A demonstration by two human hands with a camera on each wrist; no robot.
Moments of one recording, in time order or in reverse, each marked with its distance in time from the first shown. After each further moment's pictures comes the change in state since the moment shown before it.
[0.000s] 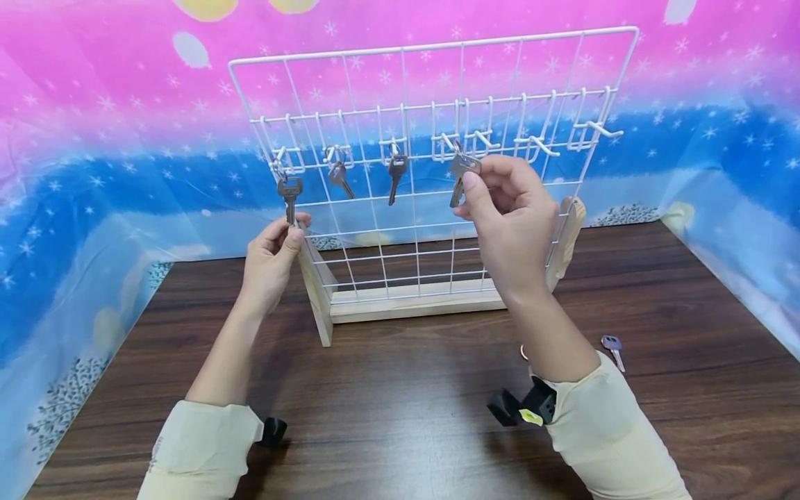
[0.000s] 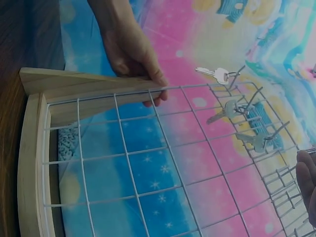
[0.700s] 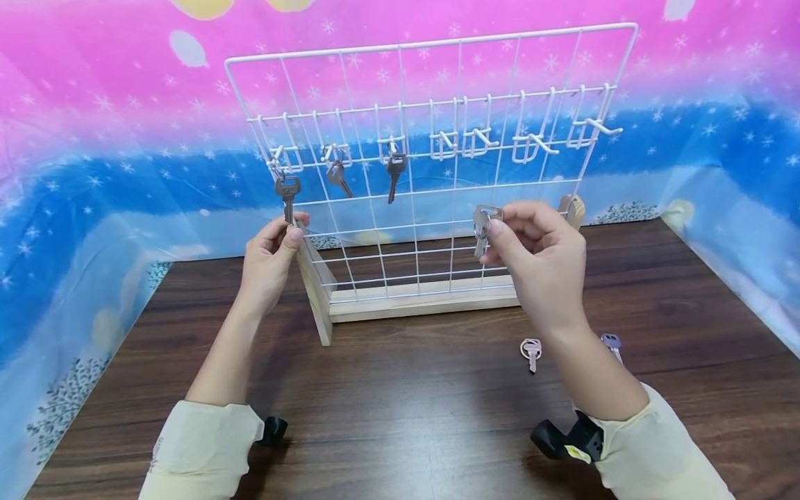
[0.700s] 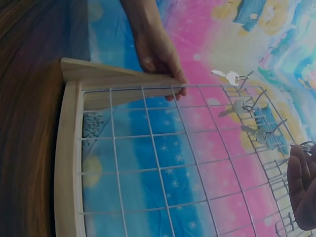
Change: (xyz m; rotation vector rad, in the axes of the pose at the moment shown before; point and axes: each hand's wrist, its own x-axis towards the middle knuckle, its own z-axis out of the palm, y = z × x) left_hand 0.000 0.001 0.000 0.003 0.000 0.003; right_hand -0.027 -0.008 -0.040 0.083 -0.087 0.268
